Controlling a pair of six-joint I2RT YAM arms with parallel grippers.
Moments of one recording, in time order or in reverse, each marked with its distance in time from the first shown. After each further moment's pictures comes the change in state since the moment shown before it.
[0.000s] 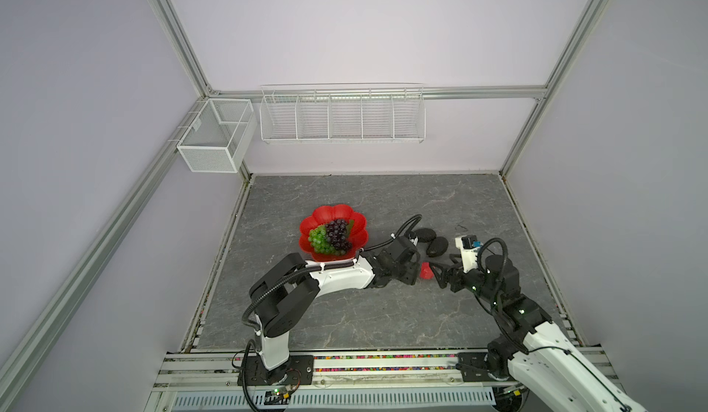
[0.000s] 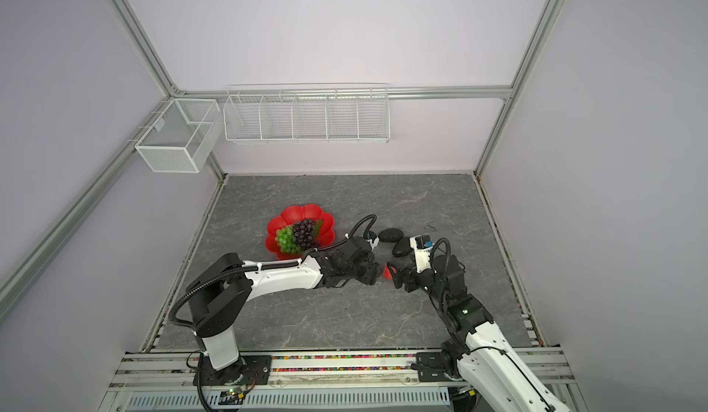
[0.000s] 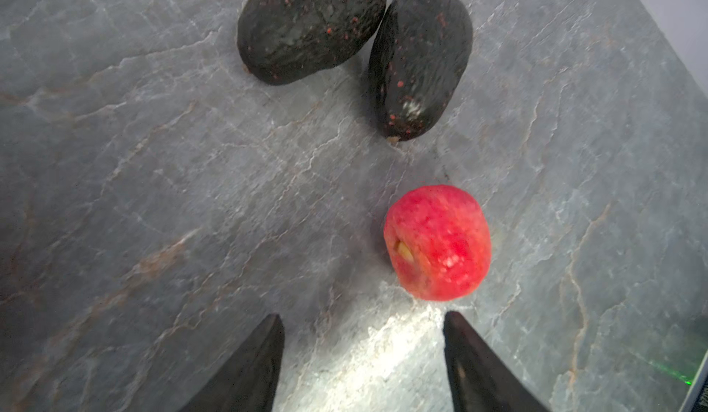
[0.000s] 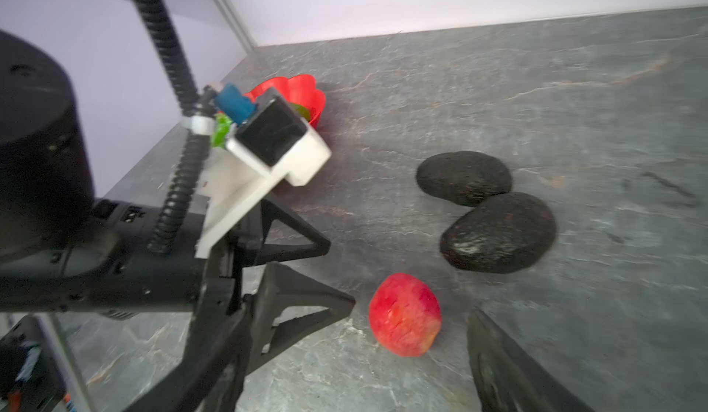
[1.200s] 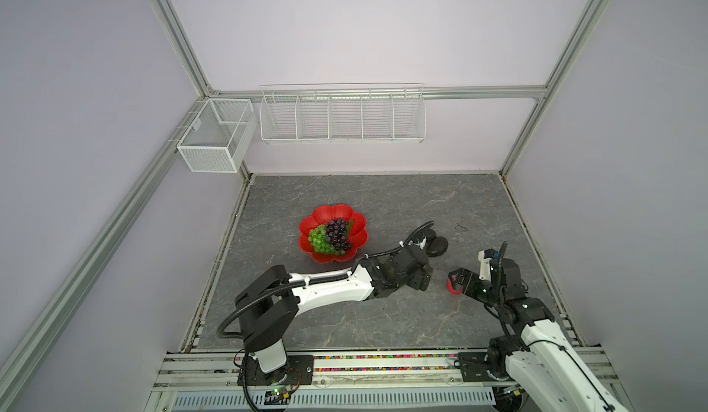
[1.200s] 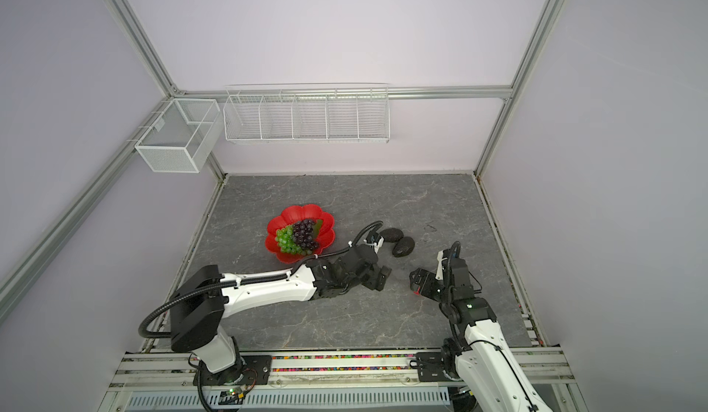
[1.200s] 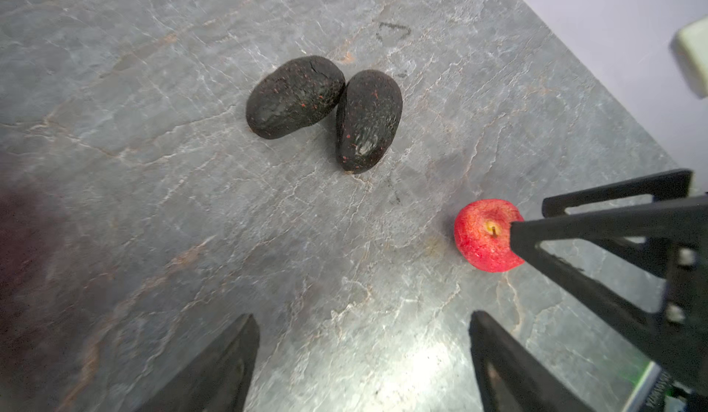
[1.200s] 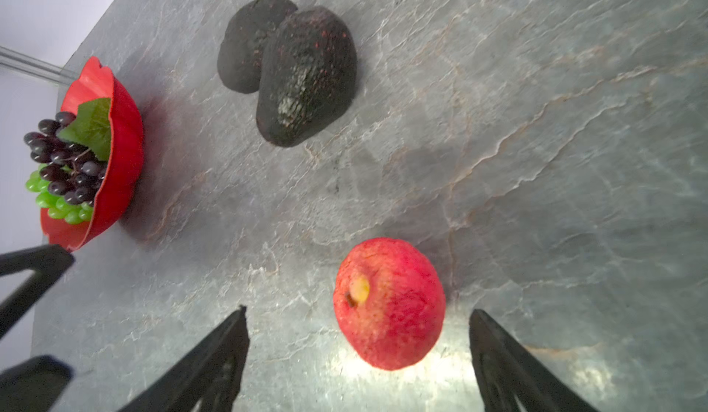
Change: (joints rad) left arm -0.129 -0.178 -0.006 -0.088 -0.216 -0.025; right arm -0.191 0.055 -0.007 -0.355 -0.008 0.306
